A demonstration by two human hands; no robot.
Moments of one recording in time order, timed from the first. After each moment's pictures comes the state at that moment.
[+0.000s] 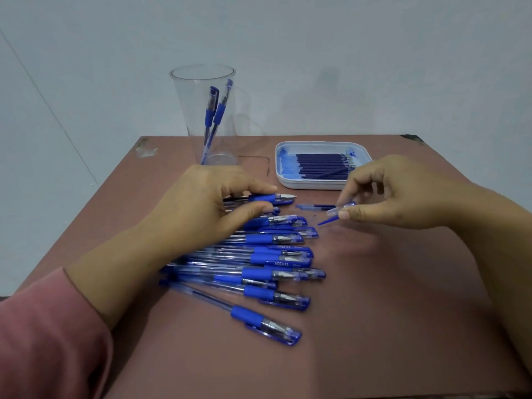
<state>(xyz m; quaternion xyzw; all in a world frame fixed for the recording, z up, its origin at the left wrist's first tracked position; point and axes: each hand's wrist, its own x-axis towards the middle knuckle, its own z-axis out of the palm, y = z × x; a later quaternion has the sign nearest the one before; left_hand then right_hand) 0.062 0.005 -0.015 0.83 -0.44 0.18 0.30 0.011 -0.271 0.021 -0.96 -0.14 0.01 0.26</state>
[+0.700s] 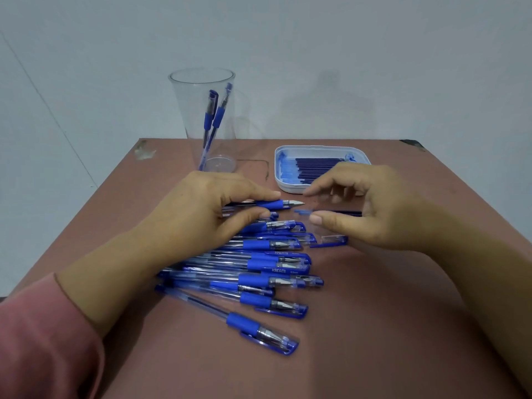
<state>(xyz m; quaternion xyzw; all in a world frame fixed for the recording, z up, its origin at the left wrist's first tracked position) 0.064 0.006 -0.016 0.82 -0.46 0.17 0.29 0.010 -0.249 0.000 -0.91 -0.24 -0.12 0.32</state>
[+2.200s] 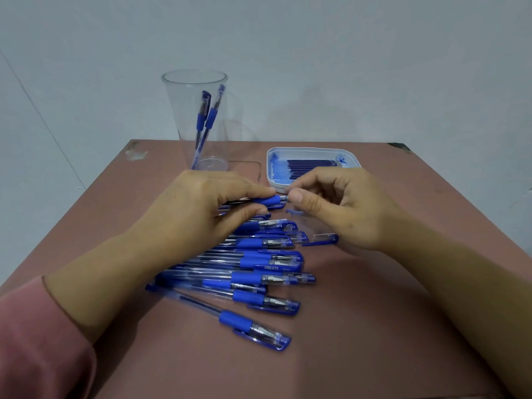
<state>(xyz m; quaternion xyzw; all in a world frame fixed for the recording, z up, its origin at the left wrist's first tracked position) 0.056 0.003 -0.015 0.81 -0.47 0.21 0.28 0.011 -0.226 -0.010 -0.86 -0.17 -0.10 0.48</state>
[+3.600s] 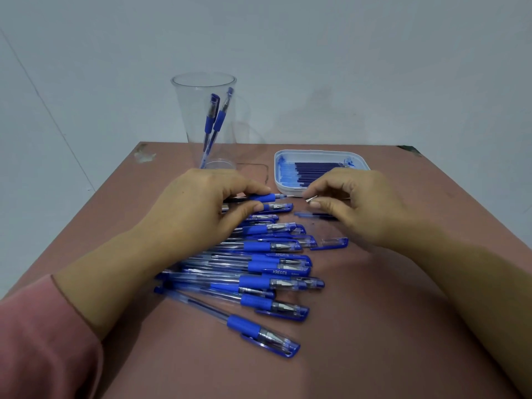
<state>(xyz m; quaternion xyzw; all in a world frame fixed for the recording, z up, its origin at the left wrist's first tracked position) 0.066 0.008 -0.019 0.85 -0.40 0.21 0.26 0.026 -0.238 -0.013 -0.93 -0.15 -0.13 0.31</state>
